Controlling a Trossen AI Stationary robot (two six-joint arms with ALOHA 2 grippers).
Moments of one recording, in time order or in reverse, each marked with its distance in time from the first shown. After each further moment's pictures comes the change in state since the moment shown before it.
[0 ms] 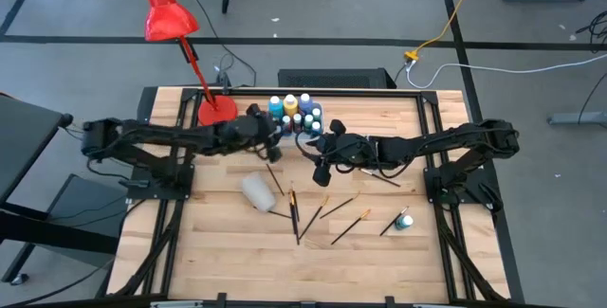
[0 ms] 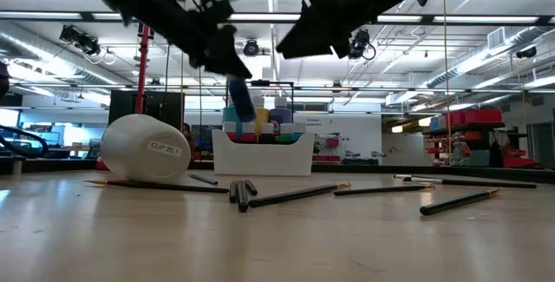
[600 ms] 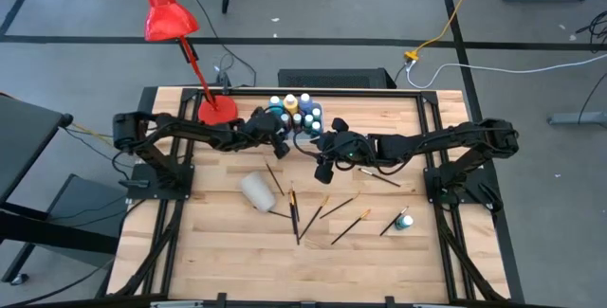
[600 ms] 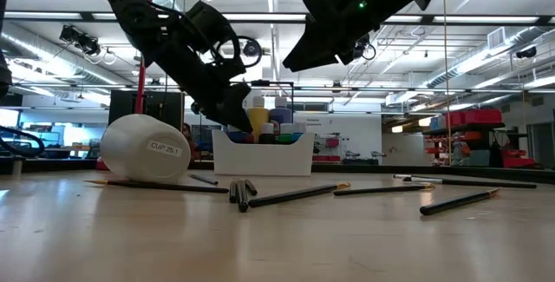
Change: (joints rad) left arm 0.128 0.270 0.003 0.056 0.054 -0.132; right arm -0.028 0.000 -0.002 -0.063 0.002 -0.022
